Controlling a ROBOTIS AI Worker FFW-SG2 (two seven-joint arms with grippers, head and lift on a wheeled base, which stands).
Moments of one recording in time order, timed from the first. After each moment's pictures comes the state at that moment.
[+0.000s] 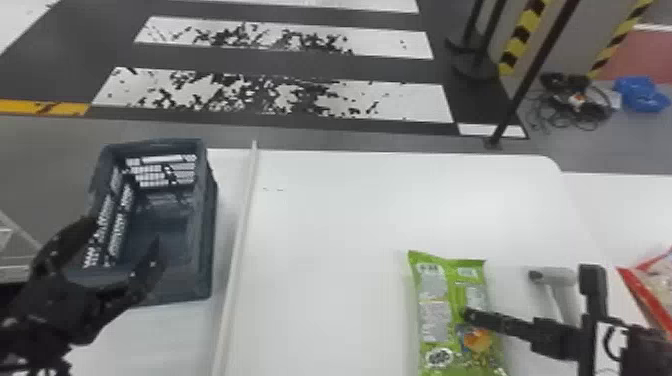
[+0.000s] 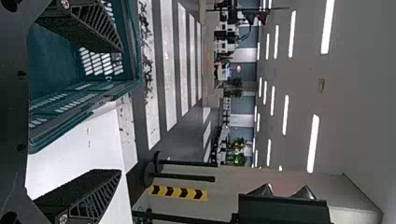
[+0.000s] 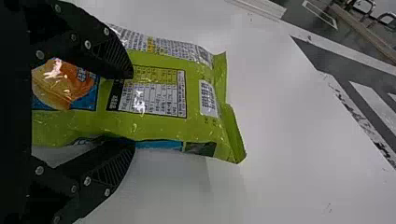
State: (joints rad) left arm 0.66 0.25 0.20 -1.97 0.30 -0.13 -0.35; right arm 0.17 -0.28 -0.32 -1.41 -0.17 0.86 0.94
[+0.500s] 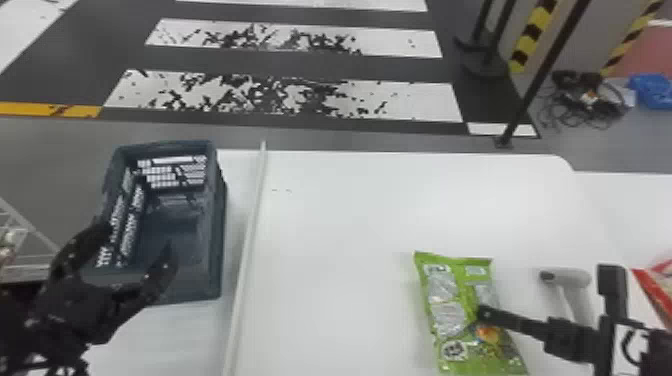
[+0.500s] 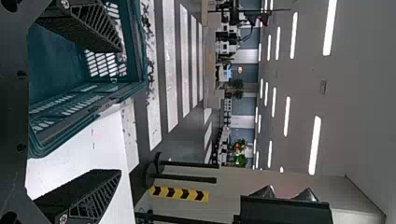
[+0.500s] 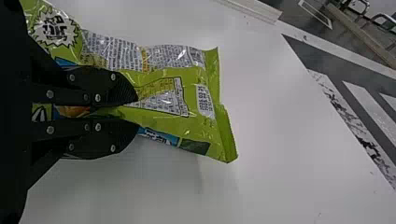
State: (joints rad) left arm 0.65 0.25 0.19 -1.93 0.30 -0.16 -0.35; right arm 0.22 -0.26 -0.36 -1.53 -0.21 0.91 0.91
